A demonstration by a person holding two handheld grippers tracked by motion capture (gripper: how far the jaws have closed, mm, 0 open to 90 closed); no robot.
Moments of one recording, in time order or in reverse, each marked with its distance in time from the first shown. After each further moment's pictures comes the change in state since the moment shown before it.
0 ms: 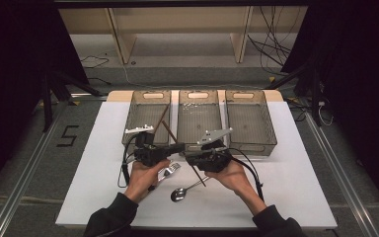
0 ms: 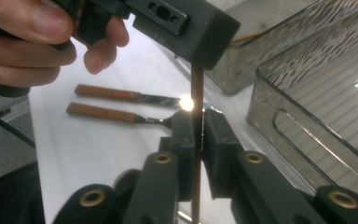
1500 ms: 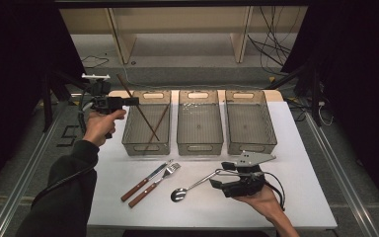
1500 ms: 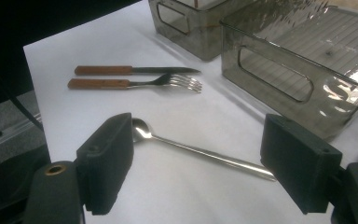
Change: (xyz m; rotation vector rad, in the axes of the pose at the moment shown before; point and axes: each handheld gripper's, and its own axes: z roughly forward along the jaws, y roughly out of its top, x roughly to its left) left arm 0.081 0.133 -0.068 -0.002 0.282 -0.038; right arm -0.001 -0.081 -0.056 -0.131 -0.053 0.053
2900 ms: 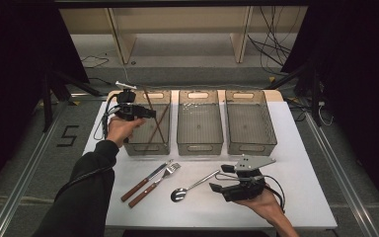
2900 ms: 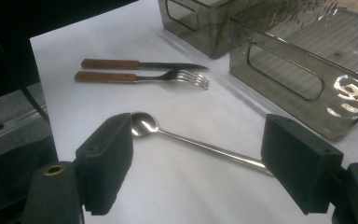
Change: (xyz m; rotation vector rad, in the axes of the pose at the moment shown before) left arm 0.001 -0.018 0.069 0.199 0.122 -0.014; right arm 0.006 -0.004 -0.001 0.002 0.011 -0.032
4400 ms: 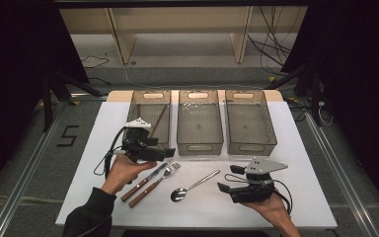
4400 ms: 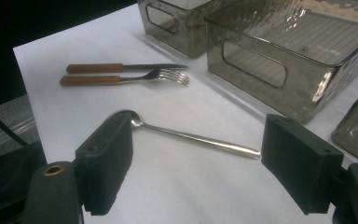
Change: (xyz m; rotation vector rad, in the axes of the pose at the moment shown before) left arm -0.083 -0.109 -0.037 -0.040 -0.141 0.355; right arm -0.004 -0.015 -0.018 -0.044 -0.065 0.038
